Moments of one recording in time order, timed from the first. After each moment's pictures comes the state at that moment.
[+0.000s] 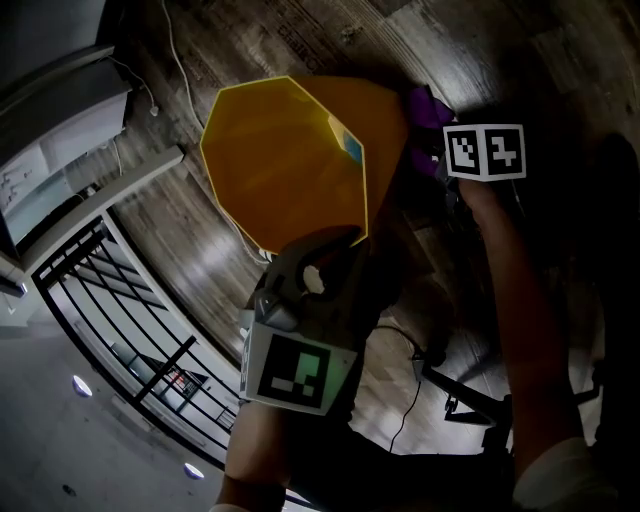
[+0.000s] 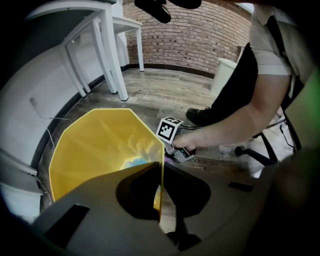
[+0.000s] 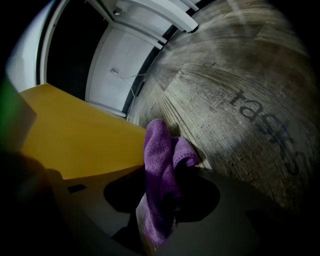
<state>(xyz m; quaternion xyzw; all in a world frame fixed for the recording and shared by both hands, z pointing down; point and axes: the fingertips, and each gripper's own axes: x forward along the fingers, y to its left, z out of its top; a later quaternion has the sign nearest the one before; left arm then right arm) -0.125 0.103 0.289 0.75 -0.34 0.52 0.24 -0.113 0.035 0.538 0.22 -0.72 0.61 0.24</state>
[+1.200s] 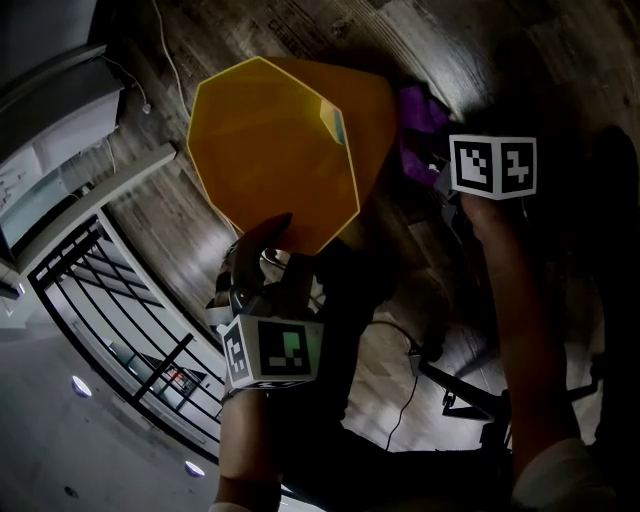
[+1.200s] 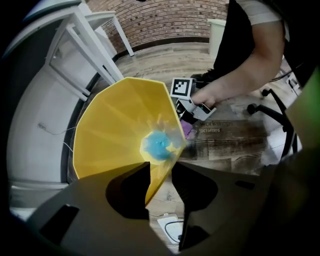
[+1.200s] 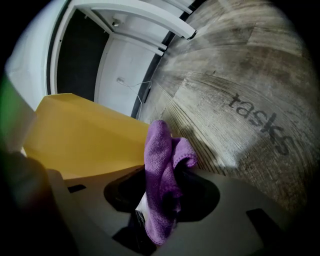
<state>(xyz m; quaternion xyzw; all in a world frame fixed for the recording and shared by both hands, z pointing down) -0.199 0.132 0.309 0.67 -0.32 0.65 0.15 -0.108 0.044 0.500 0.20 -0.72 0.64 0.18</state>
